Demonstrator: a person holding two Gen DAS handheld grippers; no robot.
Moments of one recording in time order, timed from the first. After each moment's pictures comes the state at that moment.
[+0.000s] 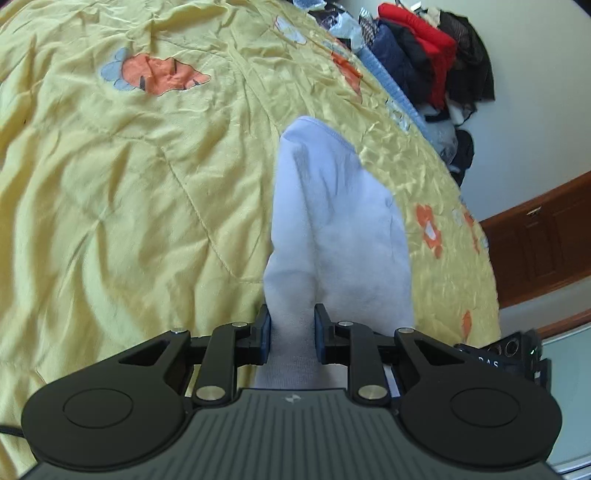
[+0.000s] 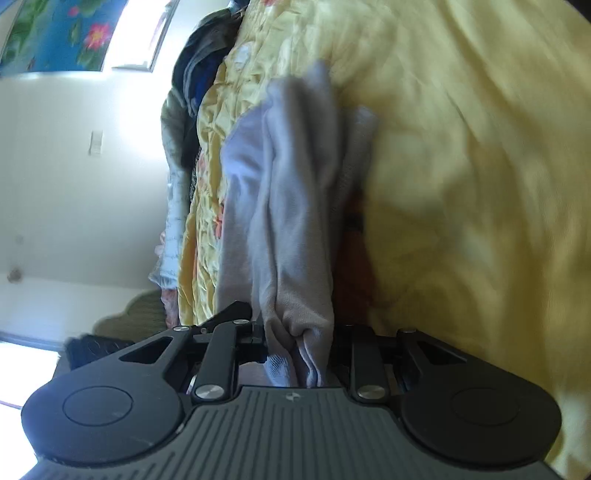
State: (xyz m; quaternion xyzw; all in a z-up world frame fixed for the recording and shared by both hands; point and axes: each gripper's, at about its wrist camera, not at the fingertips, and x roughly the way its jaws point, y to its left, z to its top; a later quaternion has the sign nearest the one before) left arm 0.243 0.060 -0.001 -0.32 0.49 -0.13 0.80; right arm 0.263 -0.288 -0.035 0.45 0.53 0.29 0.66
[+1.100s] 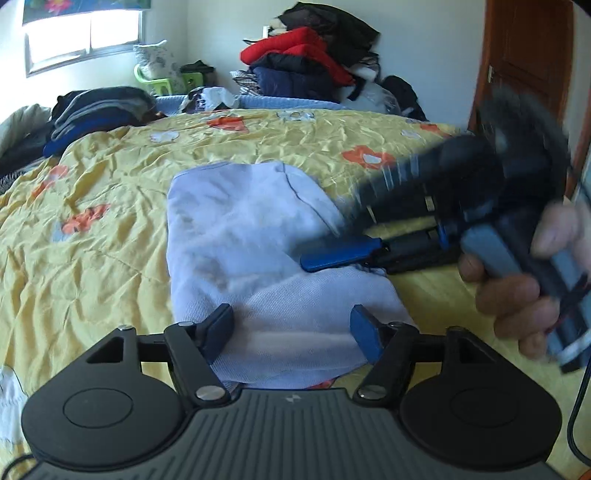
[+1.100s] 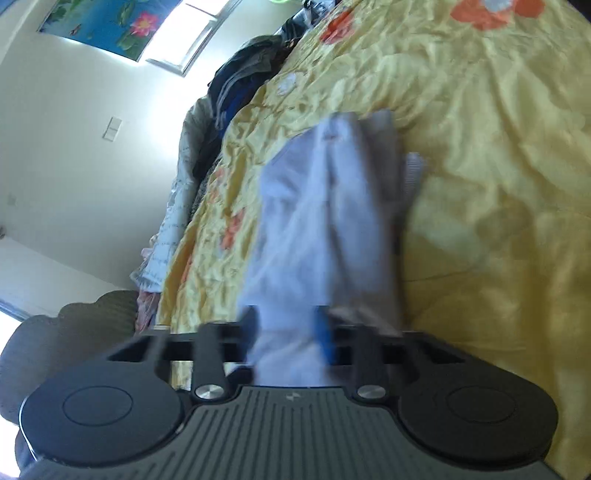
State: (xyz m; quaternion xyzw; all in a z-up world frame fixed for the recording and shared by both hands) left arm 0.132 -0.055 0.009 0.04 0.33 -0.16 0.93; right arm 0.246 -0.276 -0.009 0.36 0.47 0.29 0.76
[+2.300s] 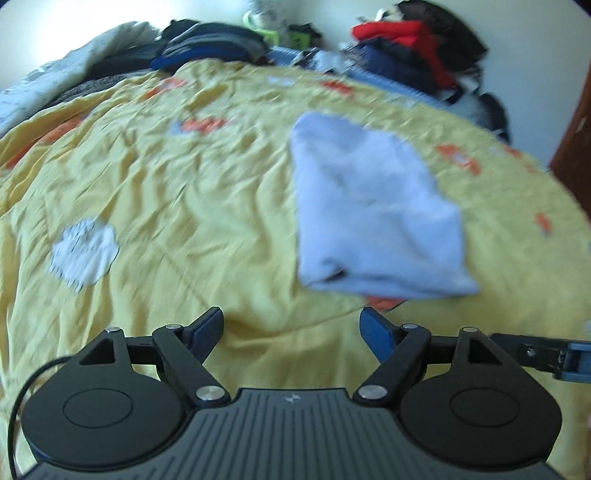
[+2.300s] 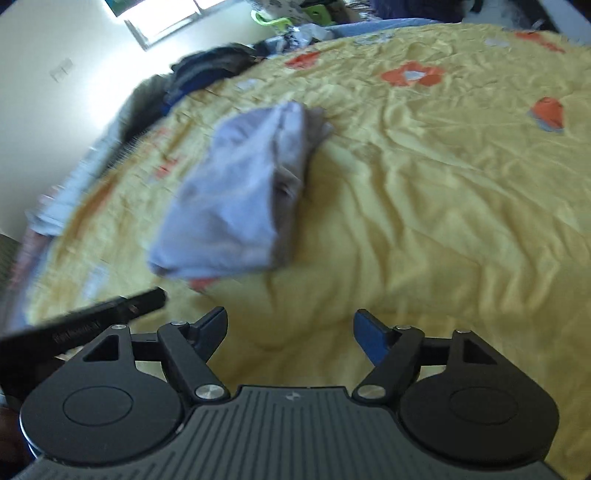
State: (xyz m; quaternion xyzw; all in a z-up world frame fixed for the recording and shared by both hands) left arm 0.088 -0.009 0.001 -0.06 0.41 -0.01 0.91; right arm 0.081 -0.272 0.027 0.13 0.45 0.14 0.87
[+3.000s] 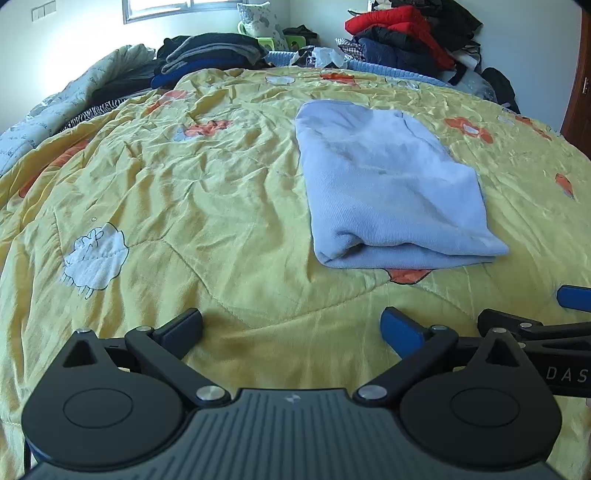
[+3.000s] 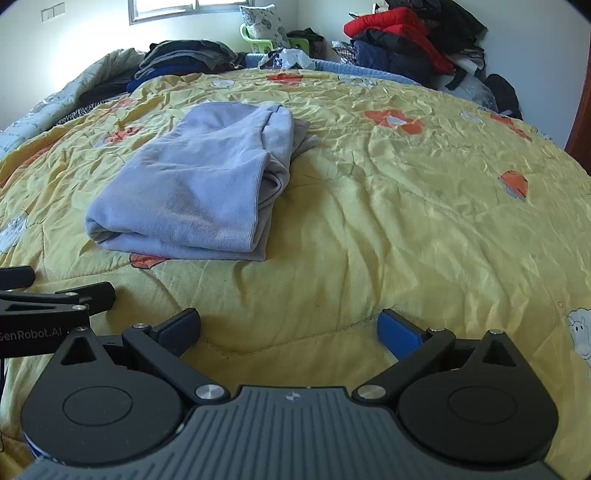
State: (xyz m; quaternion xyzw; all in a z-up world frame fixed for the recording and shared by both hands) left arm 0.079 -0.015 -0.008 0.01 0.40 0.00 0.92; right arm 0.073 -0.216 0.006 -0.03 0.40 0.04 0.92
